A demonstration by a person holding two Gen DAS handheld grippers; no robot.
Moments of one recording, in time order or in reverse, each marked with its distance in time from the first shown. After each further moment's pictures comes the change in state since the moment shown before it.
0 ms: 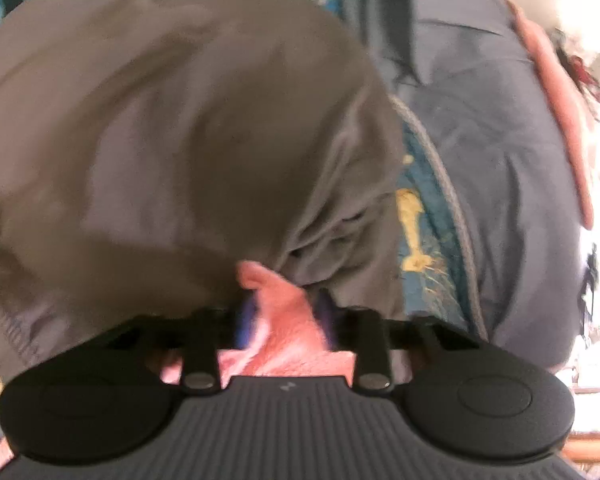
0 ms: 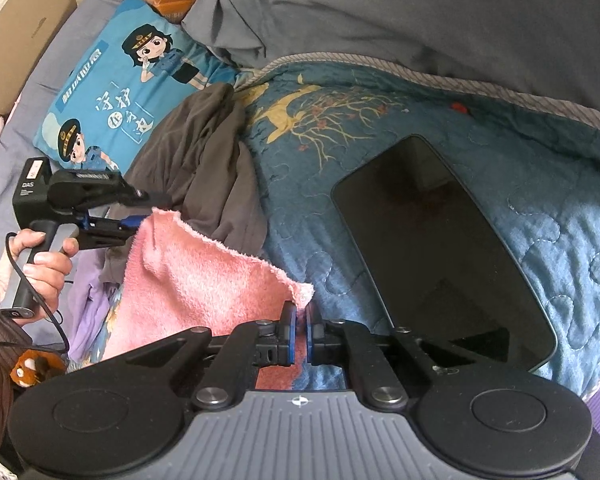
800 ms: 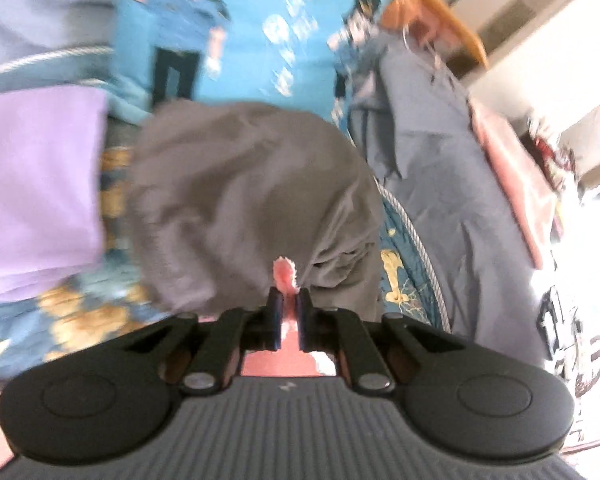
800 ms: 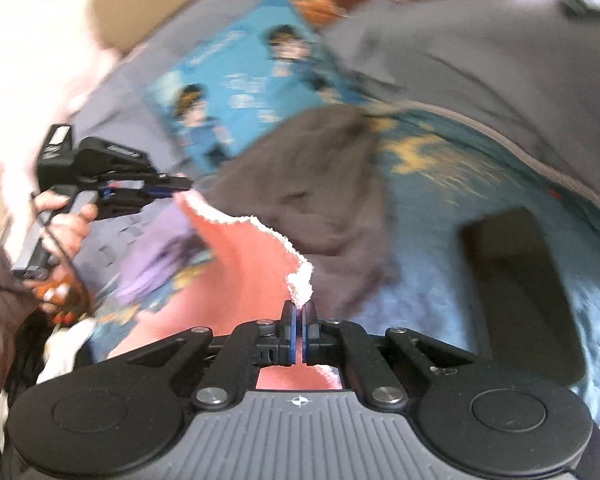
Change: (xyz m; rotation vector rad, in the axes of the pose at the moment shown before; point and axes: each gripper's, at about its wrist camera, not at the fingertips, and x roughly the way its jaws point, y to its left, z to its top) left arm -0.152 0.022 -0.077 -0.045 -0.345 0.005; right arm -0.053 0.080 -0.036 -0.383 -0.076 0.194
